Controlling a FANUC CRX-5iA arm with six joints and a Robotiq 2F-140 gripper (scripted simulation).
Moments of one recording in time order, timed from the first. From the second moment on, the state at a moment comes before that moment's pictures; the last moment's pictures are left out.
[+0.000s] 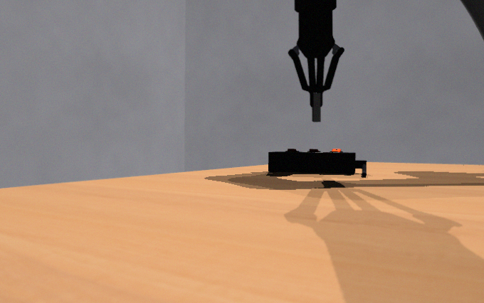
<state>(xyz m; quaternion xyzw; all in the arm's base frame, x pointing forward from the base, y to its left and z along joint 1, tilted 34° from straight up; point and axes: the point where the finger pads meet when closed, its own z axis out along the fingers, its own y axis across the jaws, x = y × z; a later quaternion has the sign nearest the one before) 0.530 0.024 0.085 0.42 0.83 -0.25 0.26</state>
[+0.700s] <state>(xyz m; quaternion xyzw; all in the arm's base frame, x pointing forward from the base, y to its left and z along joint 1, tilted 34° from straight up) 0.530 0.024 0.085 0.42 0.83 -0.25 0.26</state>
